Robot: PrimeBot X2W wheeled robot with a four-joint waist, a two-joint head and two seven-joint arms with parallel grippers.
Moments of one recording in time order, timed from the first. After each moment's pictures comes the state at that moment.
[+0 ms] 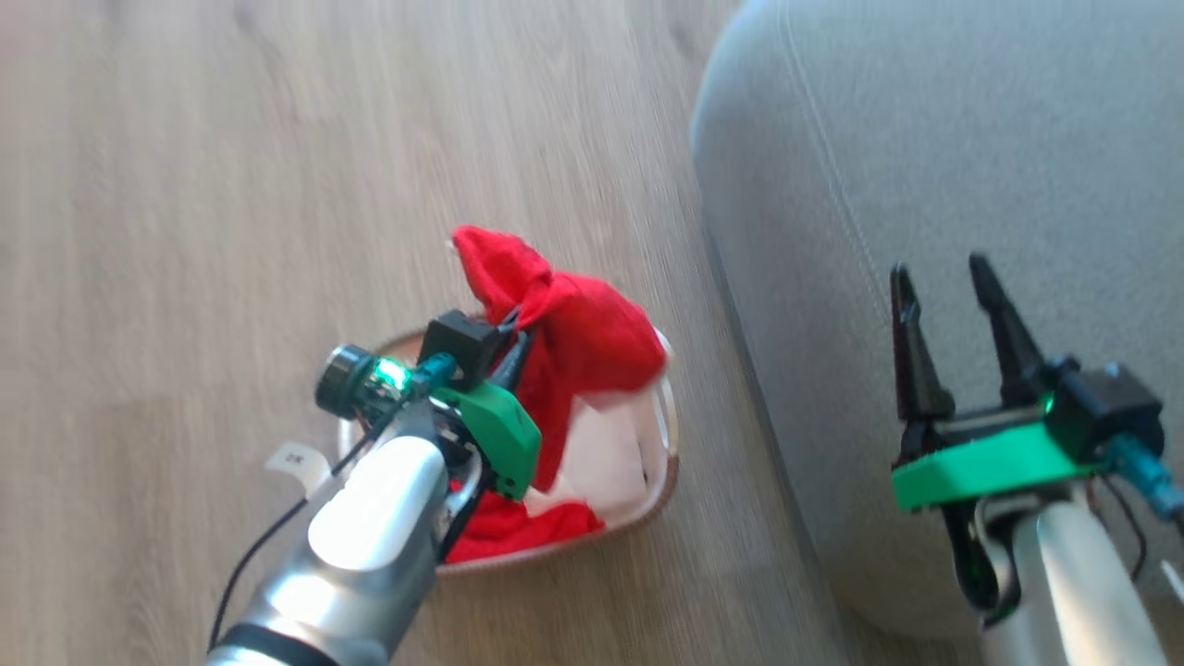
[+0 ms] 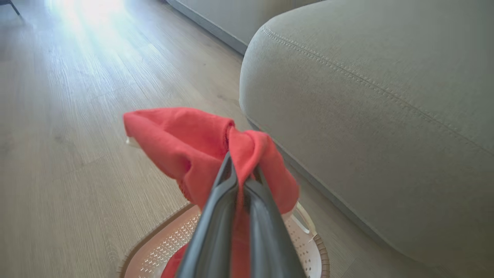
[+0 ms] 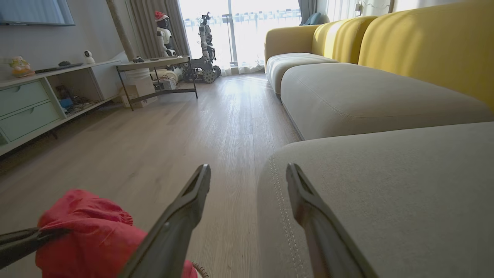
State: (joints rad) left arm -0.73 0.04 -0.70 0.84 -0.34 -0.01 -0.11; right arm -0.16 -0.05 0.00 0.11 0.17 0.13 -0.26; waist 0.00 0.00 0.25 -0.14
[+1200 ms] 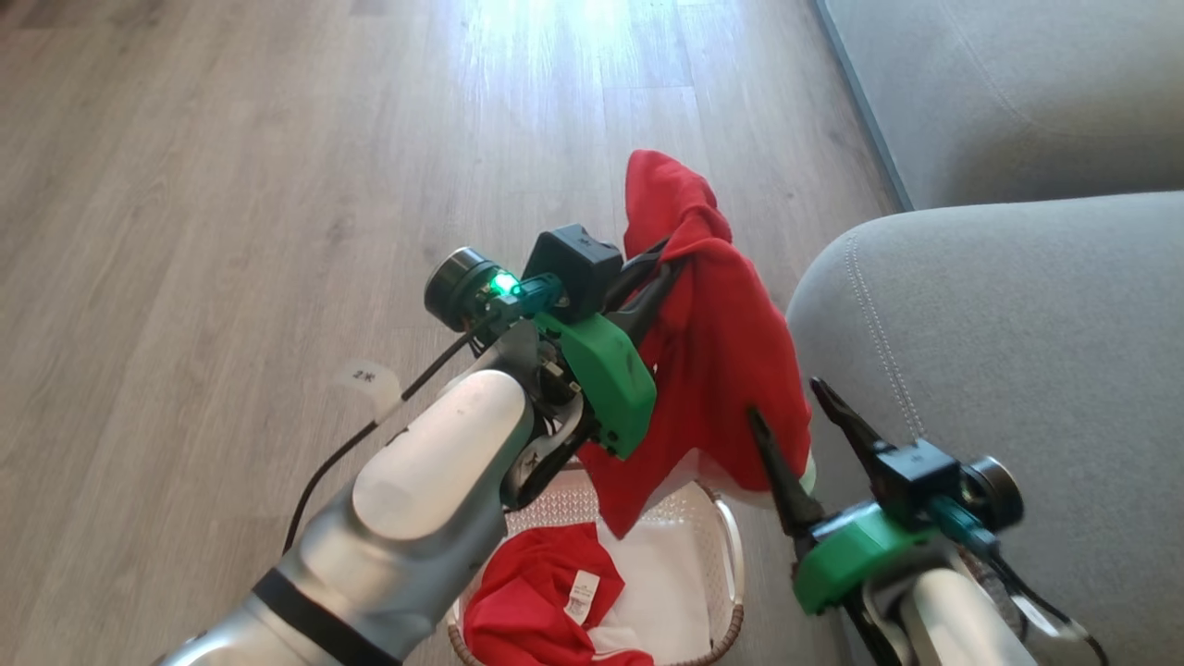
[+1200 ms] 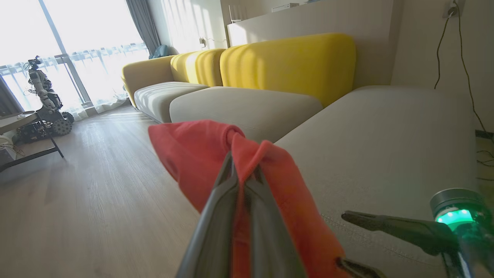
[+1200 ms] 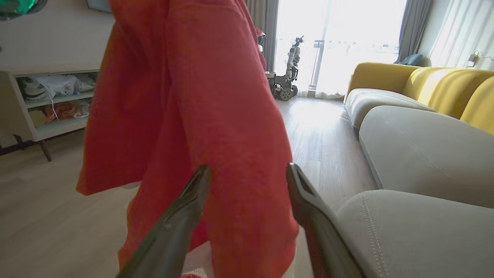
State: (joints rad) left arm -0.80 0.04 -0.82 0.46 -0.47 -0.02 0.11; right arm -0.10 -0.05 0.20 0.31 0.06 0.13 -0.26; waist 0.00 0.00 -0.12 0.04
